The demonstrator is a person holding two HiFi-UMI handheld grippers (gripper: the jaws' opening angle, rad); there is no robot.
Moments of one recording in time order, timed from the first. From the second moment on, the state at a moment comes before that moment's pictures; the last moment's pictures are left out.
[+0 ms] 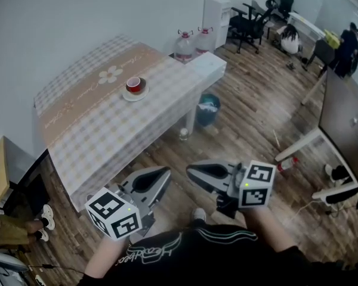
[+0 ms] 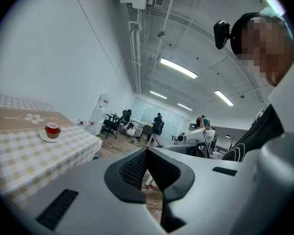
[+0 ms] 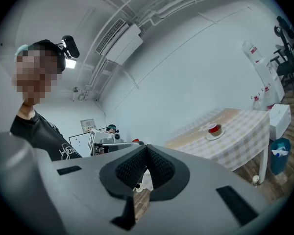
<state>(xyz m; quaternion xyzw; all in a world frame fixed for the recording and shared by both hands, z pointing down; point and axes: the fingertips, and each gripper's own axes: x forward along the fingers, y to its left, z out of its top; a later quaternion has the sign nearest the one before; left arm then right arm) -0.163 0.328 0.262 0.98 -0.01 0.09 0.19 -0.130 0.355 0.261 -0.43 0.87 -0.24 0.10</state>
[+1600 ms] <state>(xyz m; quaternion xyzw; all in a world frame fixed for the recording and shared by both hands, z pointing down) 0.021 0.148 0.332 0.96 -0.03 0.12 0.26 0.052 0.177 0.326 -0.41 0.85 -0.31 0.08</state>
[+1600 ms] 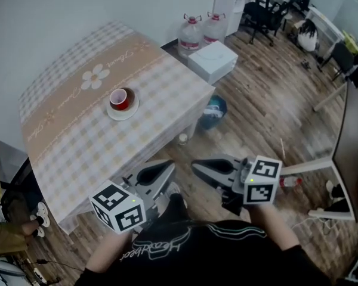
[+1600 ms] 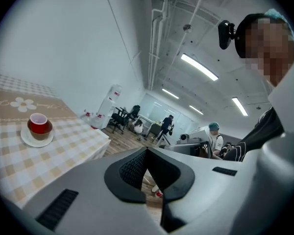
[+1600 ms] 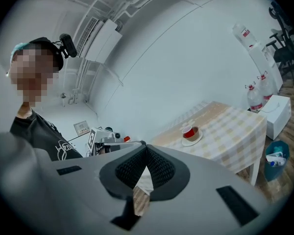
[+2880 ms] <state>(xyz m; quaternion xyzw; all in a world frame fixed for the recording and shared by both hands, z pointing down) -0.043 -0.139 0.356 0.91 -0.29 0.07 0.30 0.027 -0.138 0.347 -0.23 0.92 -0.31 -0.04</state>
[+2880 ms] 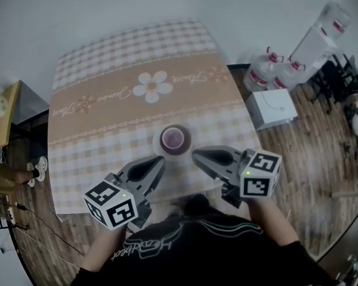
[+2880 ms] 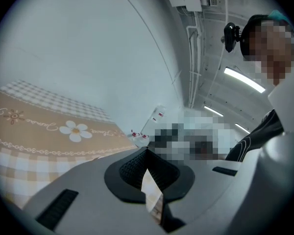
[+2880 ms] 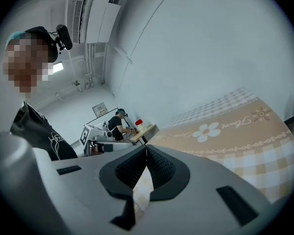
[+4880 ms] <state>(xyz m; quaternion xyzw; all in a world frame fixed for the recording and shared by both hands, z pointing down) -0.130 -0.158 0.371 0.85 -0.44 -0.02 0.31 0.009 -0.237 0.523 -0.28 0.86 -0.37 -0.23</state>
